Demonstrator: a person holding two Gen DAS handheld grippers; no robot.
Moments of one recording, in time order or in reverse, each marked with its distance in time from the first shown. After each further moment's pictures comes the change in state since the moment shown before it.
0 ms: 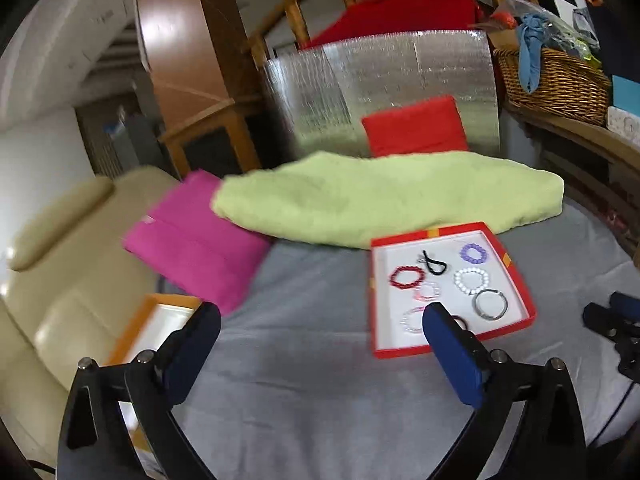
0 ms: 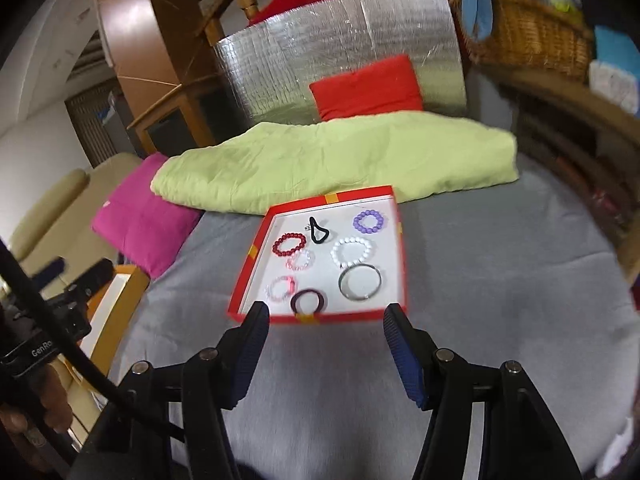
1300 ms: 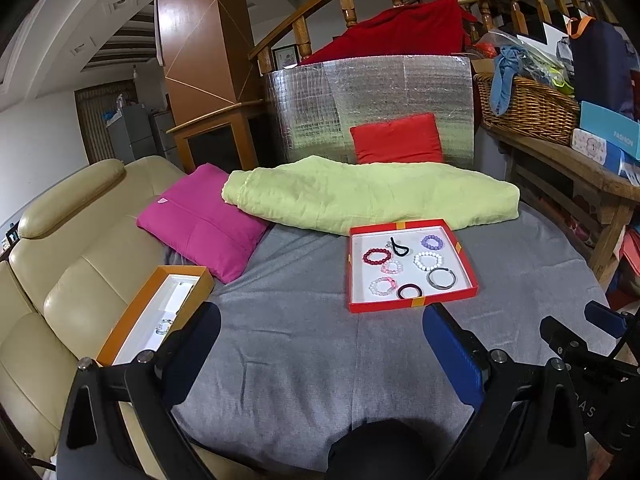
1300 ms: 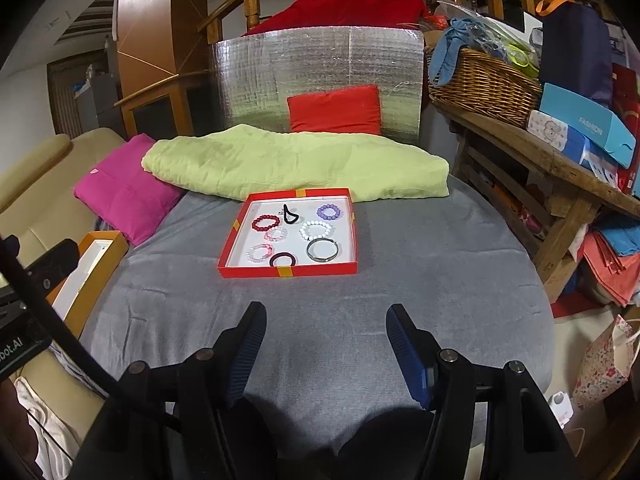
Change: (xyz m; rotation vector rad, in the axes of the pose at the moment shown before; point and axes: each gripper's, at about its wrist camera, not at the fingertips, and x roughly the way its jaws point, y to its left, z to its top) left arm -0.116 0.019 -0.039 -0.068 0.000 -0.090; right arm -0.115 0.058 -0.064 -0.090 -0.042 -0.229
